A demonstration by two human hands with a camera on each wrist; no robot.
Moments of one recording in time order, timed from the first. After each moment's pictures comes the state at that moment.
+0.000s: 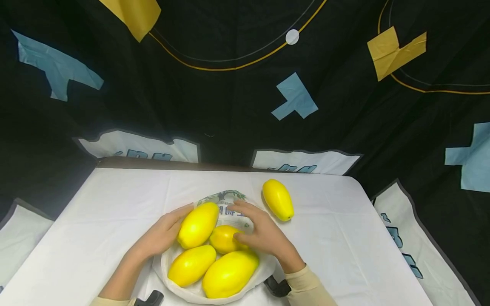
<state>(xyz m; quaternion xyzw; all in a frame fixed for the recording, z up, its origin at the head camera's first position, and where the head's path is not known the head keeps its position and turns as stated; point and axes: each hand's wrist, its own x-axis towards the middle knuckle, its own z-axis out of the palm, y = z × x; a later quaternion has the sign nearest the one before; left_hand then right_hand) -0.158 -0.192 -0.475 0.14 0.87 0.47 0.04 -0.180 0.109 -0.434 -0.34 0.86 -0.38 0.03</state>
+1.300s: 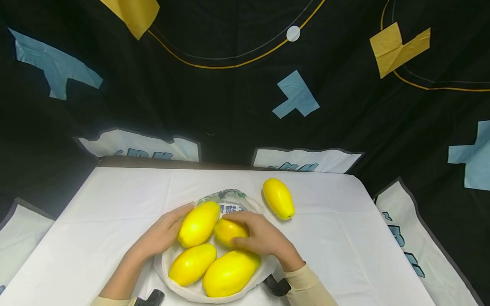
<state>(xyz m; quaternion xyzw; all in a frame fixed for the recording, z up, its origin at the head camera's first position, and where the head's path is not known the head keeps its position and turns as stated) -0.157 -0.193 -0.472 0.15 0.87 0.47 0.04 -0.178 0.104 -0.436 -0.36 0.85 -0.37 0.11</state>
